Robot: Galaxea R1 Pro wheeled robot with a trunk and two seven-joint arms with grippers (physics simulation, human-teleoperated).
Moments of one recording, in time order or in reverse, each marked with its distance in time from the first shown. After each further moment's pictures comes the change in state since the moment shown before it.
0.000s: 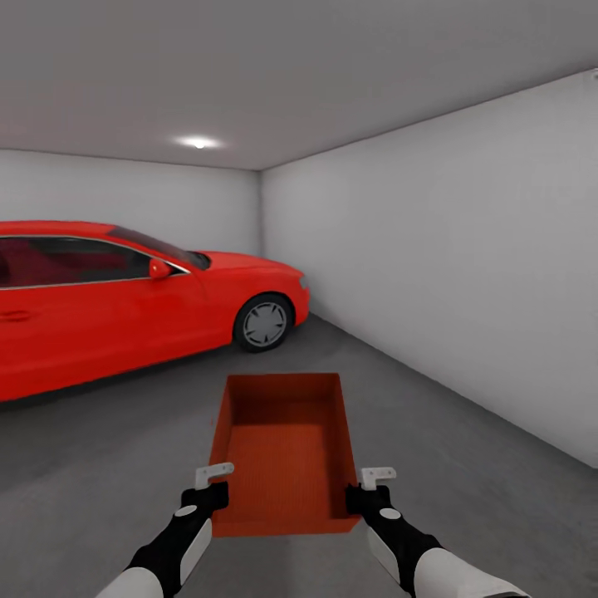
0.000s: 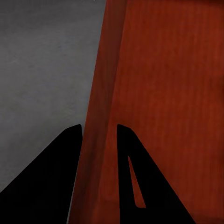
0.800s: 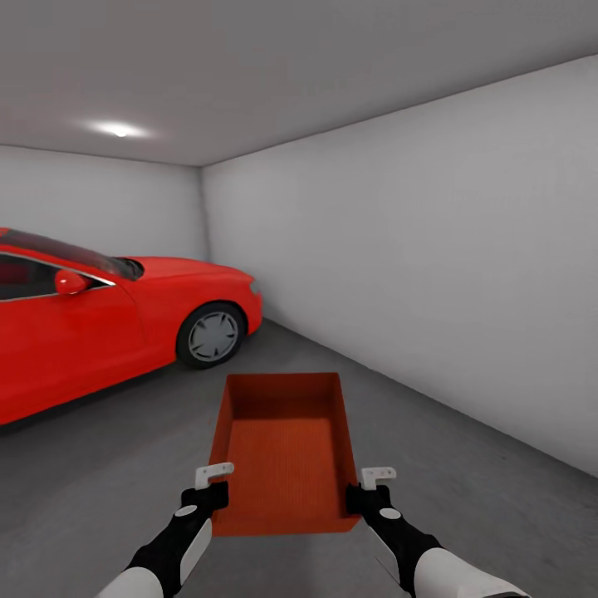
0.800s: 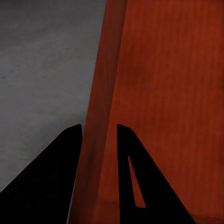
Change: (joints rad) left arm 0.000 0.000 0.000 0.000 0.000 -0.002 0.000; right arm 0.000 0.000 0.000 -0.001 0.000 -0.001 0.000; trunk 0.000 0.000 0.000
